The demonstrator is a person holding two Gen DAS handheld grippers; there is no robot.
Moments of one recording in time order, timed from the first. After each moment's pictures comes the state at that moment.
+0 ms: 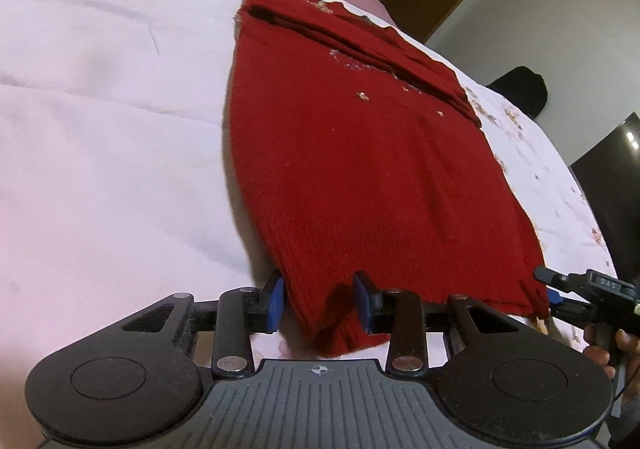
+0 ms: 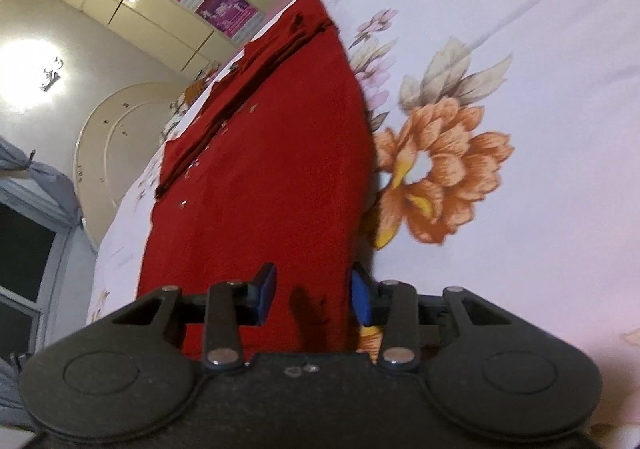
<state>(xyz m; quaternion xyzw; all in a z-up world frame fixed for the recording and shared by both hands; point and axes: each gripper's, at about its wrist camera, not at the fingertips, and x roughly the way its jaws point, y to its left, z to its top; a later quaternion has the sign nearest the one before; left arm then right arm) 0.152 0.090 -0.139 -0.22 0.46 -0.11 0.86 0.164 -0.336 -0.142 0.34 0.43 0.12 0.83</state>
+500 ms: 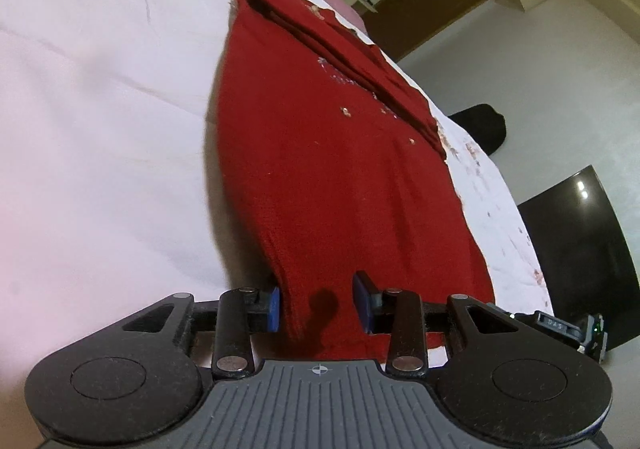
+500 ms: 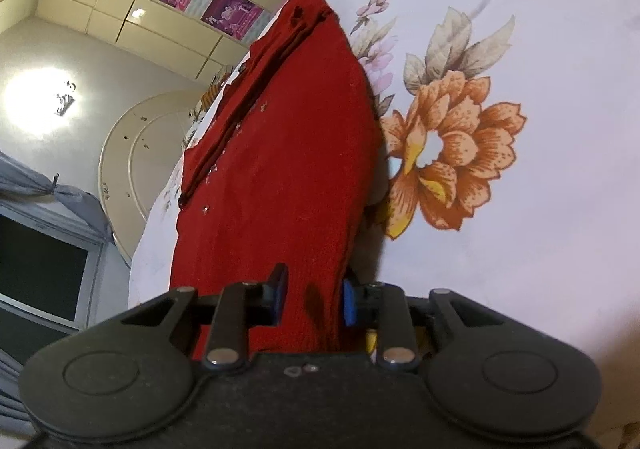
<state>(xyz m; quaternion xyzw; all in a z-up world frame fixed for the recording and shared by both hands) 0.164 0.103 -0.165 -0.32 0.43 -0.16 0.83 0.165 -0.345 -0.152 0.39 0.43 0.14 0.80</state>
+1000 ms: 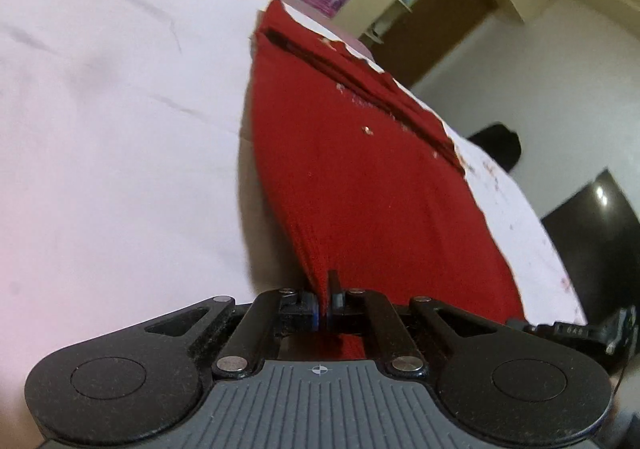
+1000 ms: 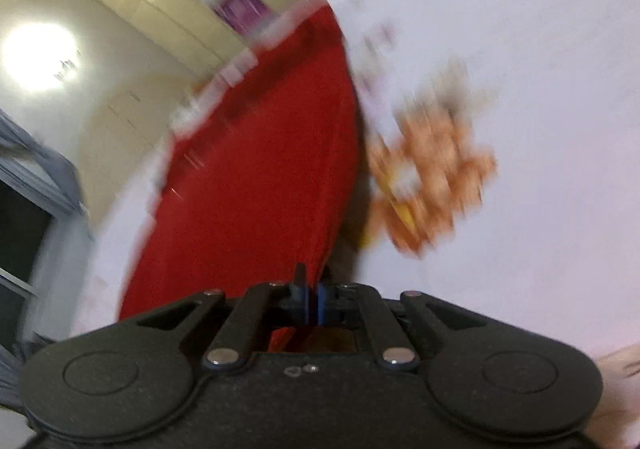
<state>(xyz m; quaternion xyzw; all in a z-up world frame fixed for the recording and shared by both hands) 0.139 0.106 -0.168 -0.29 0.38 -0.12 0.87 0.158 -0.346 -0.146 0.30 0.43 0.12 0.84</state>
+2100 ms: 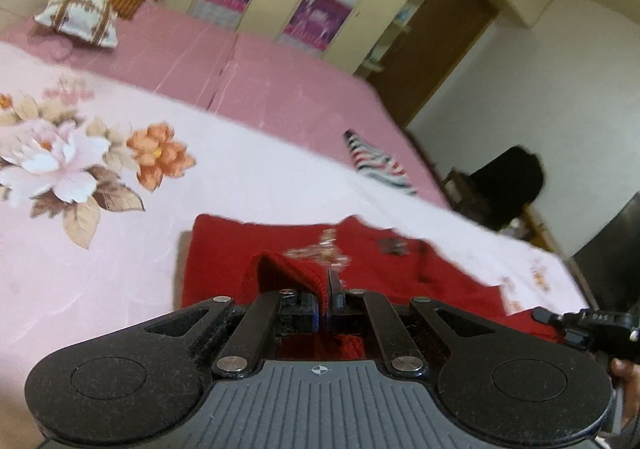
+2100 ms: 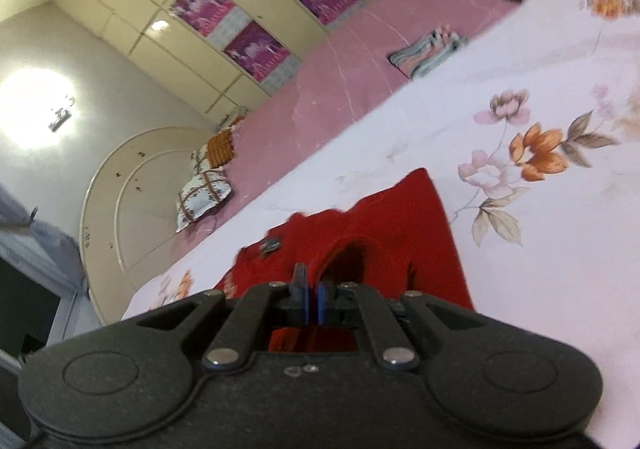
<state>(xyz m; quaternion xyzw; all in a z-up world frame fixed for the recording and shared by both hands) 0.514 0.135 -0.101 -0.23 0.36 -0.10 0.90 0.512 -0.345 -0.095 0.34 0.38 0.13 0.85</state>
